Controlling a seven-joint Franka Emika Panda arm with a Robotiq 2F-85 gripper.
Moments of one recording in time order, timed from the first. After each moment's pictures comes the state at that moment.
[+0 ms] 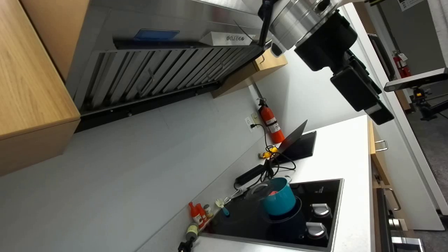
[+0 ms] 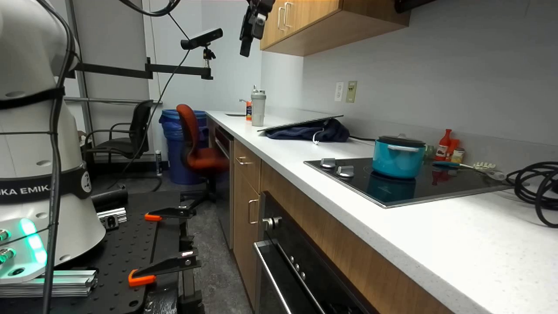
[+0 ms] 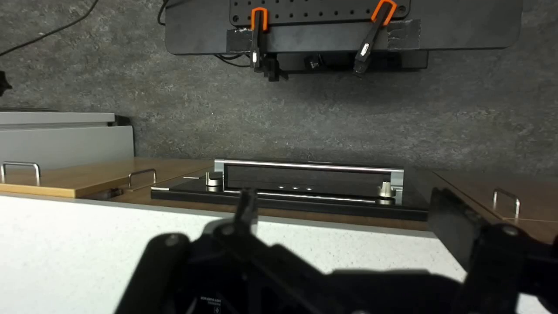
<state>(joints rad) 0.02 -0.40 0.24 -2.18 -0.11 1.54 0.24</state>
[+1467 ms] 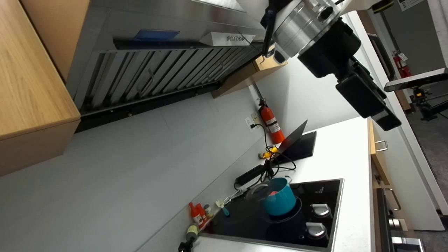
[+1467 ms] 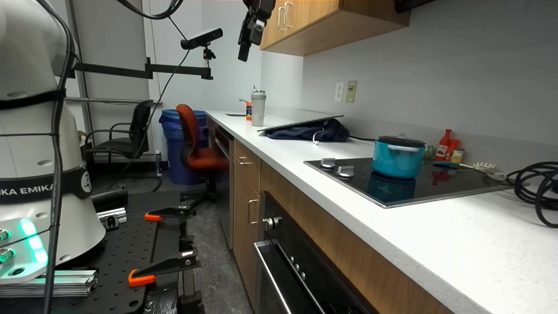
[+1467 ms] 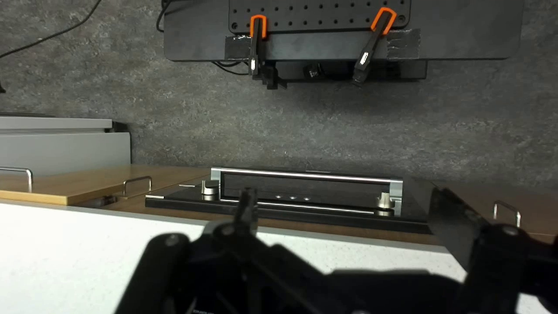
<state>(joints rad) 0.04 -0.38 0.22 -2.20 -0.11 1.54 0.24</state>
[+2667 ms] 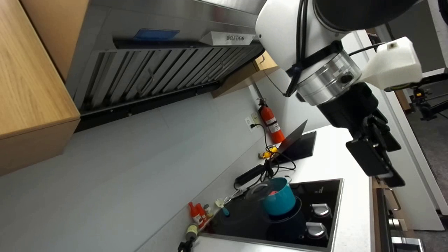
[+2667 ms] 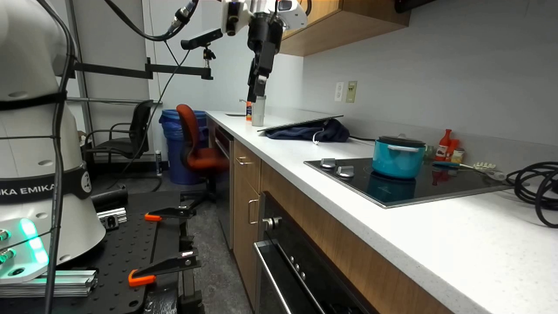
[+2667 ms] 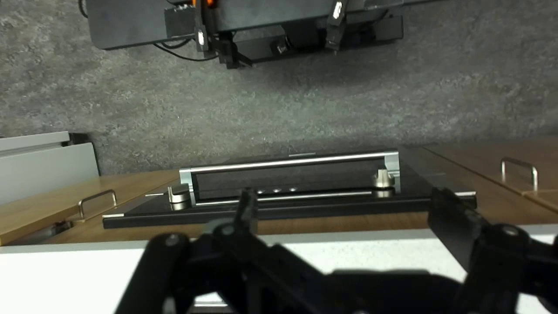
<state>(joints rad) 0.05 -0.34 0.17 -2.42 -0.07 1.88 0.36</state>
